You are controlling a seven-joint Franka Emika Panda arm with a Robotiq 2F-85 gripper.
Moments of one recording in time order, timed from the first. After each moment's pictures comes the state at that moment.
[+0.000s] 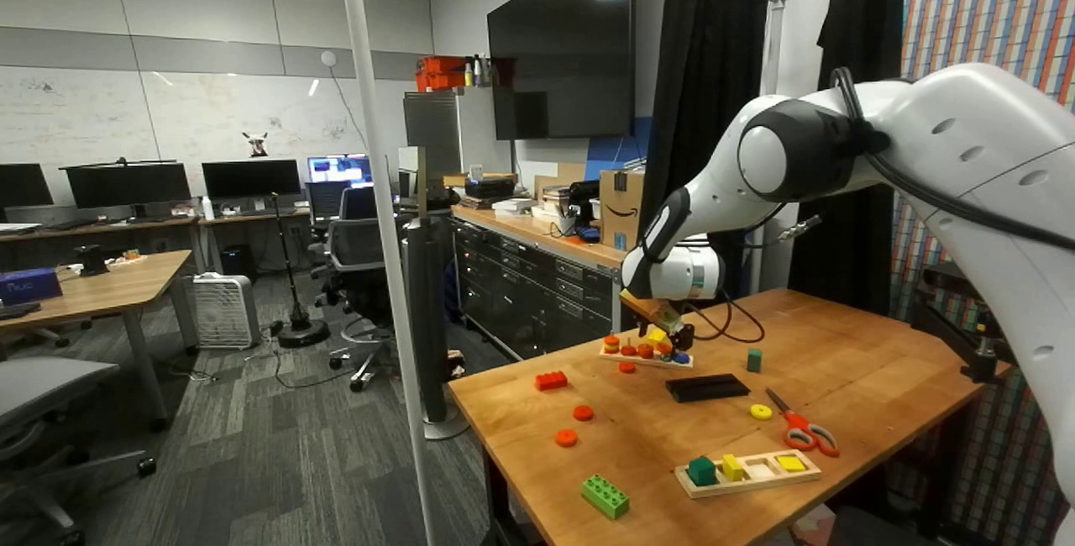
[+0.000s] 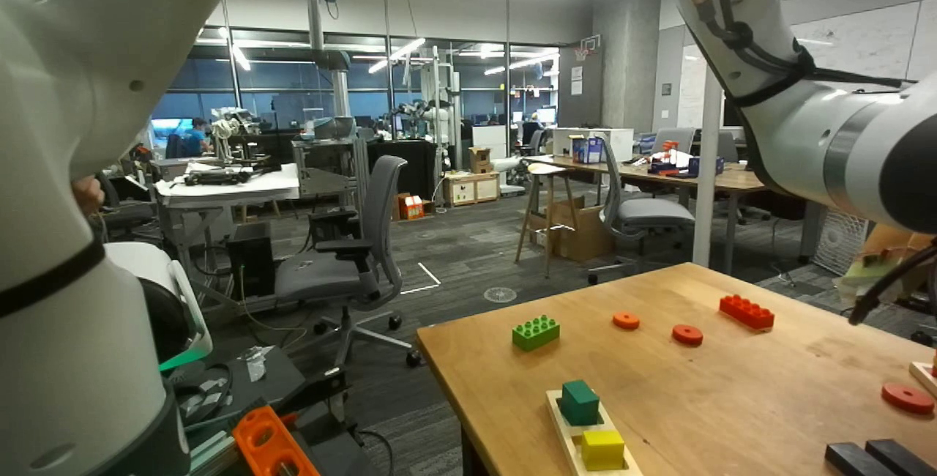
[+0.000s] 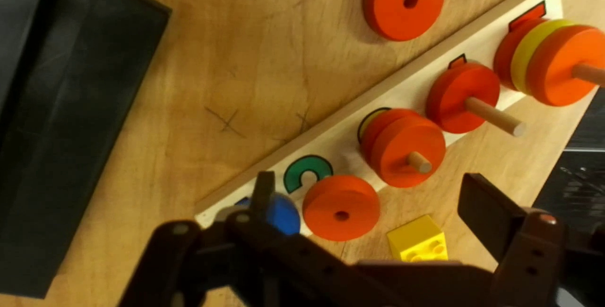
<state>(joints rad) -0.34 0.73 -0.25 -1.73 0.31 2.74 0.90</state>
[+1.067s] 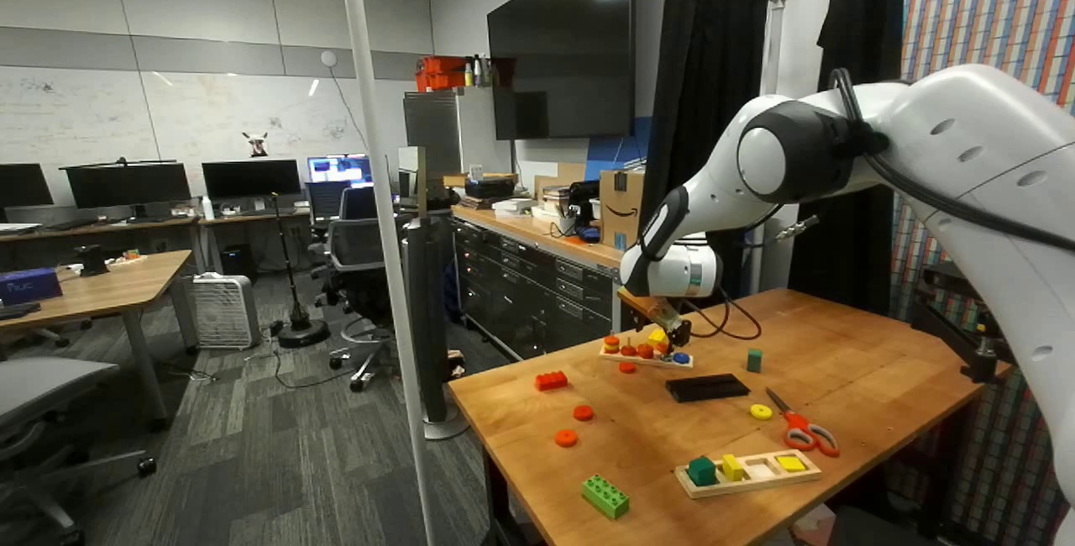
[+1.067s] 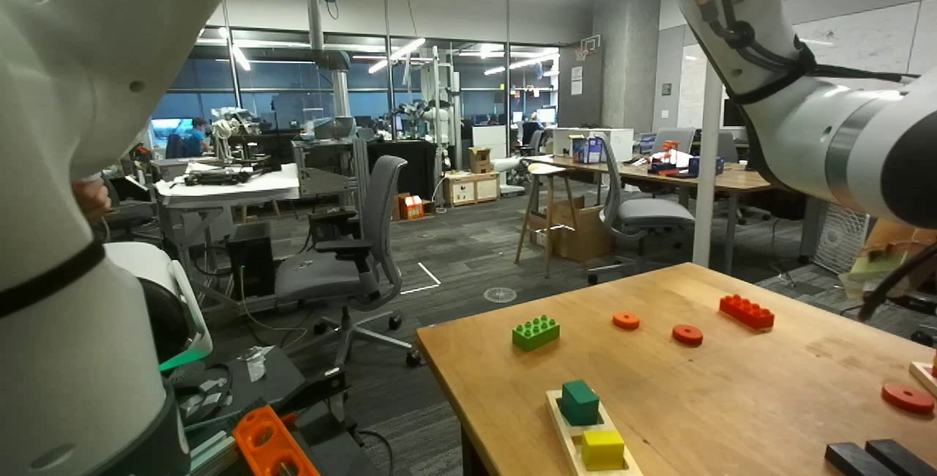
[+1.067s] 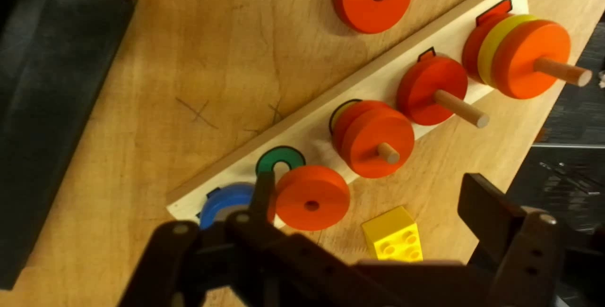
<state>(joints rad) -0.34 0.74 -0.25 -1.71 0.32 2.76 0.88</state>
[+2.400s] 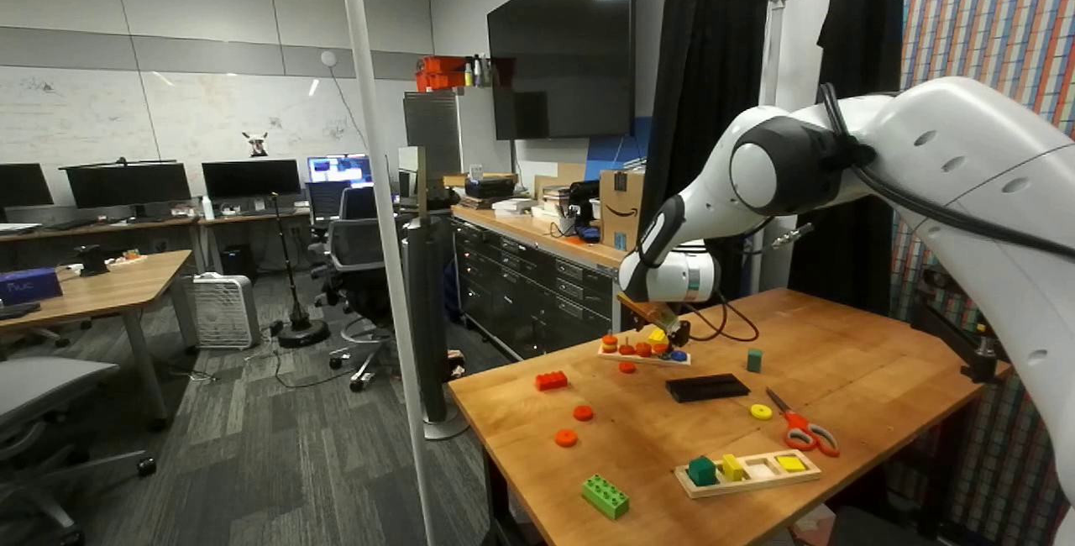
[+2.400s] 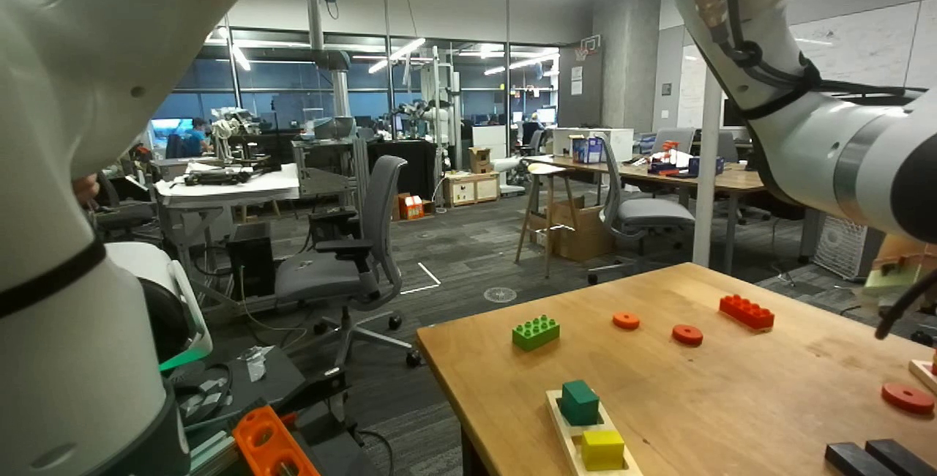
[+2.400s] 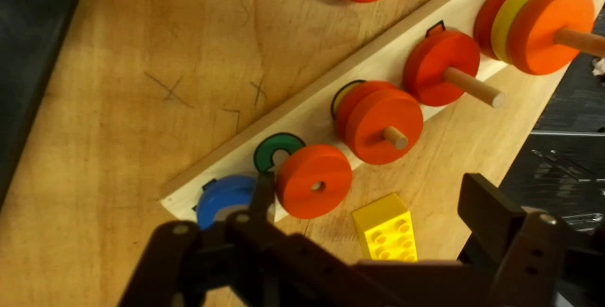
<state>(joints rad) -0.33 0.78 -0.27 -1.67 0.32 2.79 0.88</state>
